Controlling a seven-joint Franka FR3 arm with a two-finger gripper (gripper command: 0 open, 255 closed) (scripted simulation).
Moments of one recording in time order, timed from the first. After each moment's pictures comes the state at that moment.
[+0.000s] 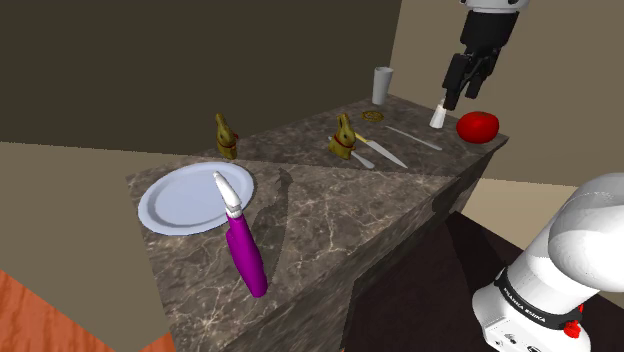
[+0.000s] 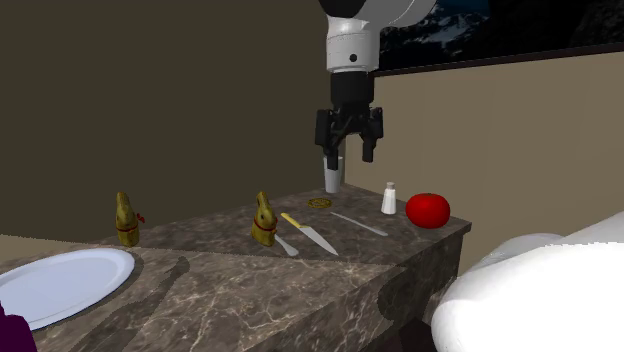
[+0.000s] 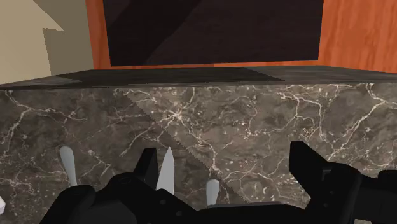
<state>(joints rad) -0.02 -0.82 -0.04 -2.37 -0.05 1.54 -0.05</state>
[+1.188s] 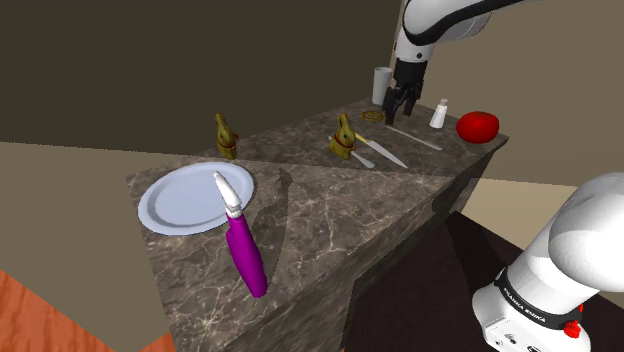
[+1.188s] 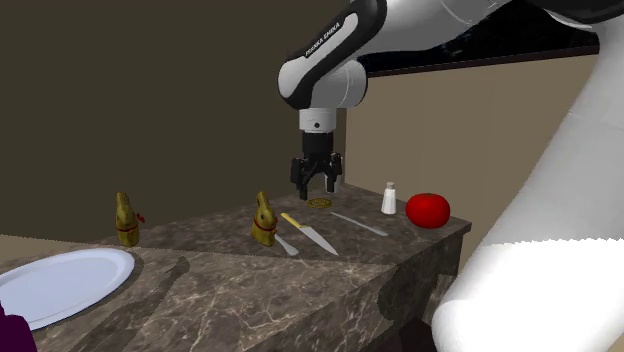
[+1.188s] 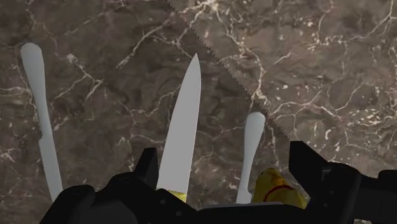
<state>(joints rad) -0.01 -0.28 -0.16 -2.25 -0.04 1.97 -0.20</state>
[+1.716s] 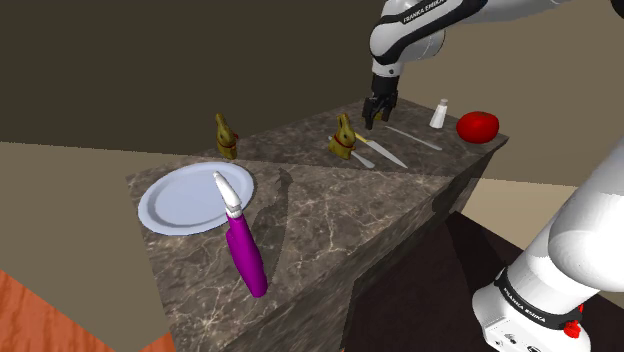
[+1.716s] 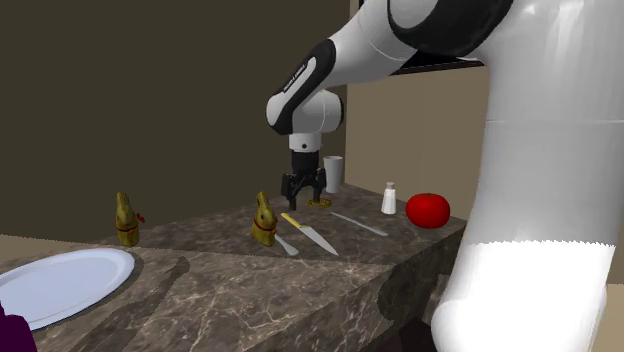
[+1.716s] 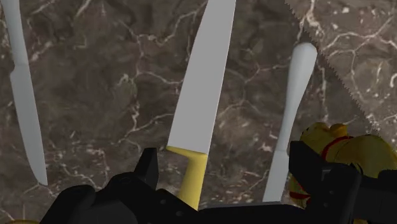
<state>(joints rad) -0.01 0.04 -0.19 -2.06 0.03 2.09 -0.30</state>
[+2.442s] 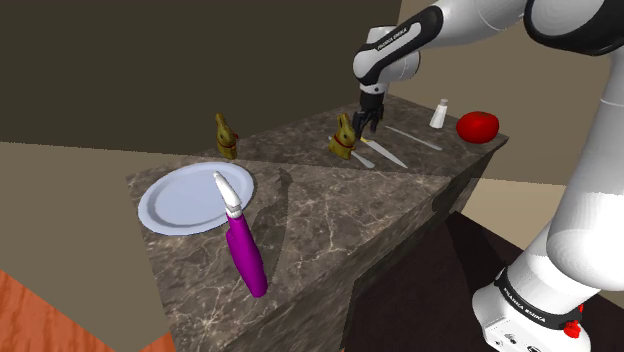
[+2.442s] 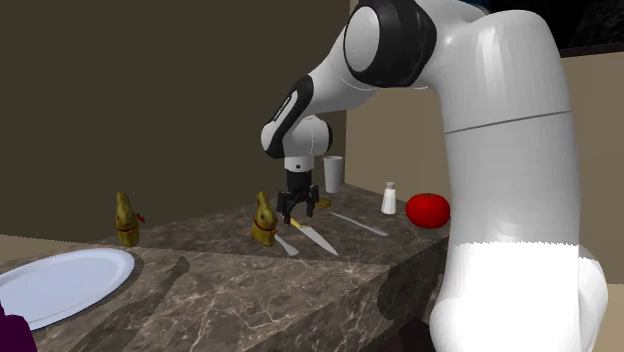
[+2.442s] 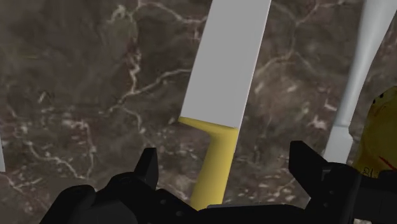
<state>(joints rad) -0.03 0.27 -0.19 -1.94 0.09 2.19 -0.37</state>
